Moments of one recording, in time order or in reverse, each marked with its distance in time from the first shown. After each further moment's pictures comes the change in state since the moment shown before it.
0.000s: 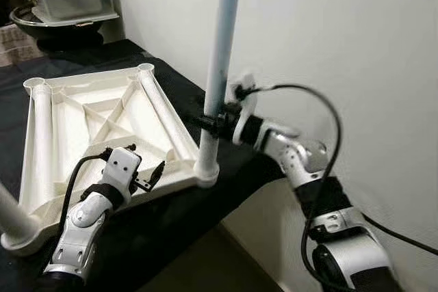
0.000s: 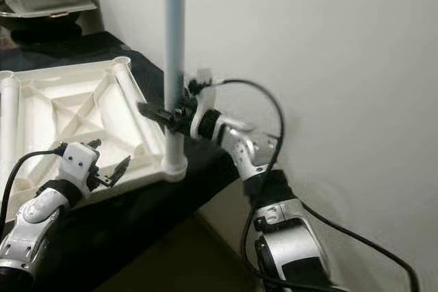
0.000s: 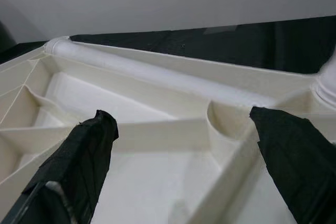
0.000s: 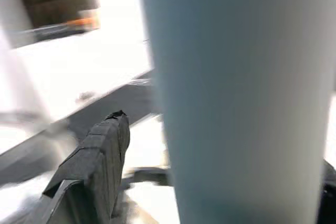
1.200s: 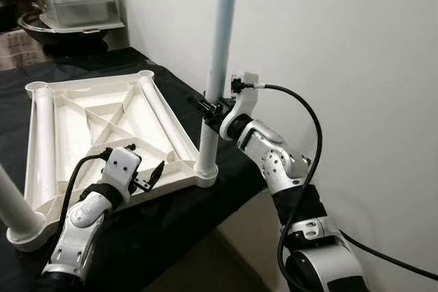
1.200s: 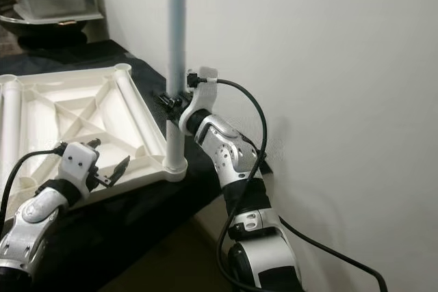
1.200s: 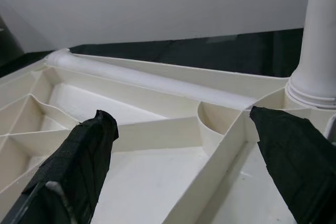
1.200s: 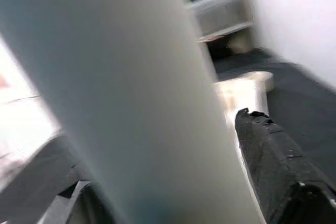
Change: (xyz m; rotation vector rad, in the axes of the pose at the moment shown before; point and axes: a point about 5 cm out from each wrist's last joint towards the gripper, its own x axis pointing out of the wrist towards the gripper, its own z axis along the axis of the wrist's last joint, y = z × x) left arm 0.001 0.000 0.001 0.010 -0.004 -0.005; right arm 0.010 -0.018 -0.016 0.230 -0.119 -0.471
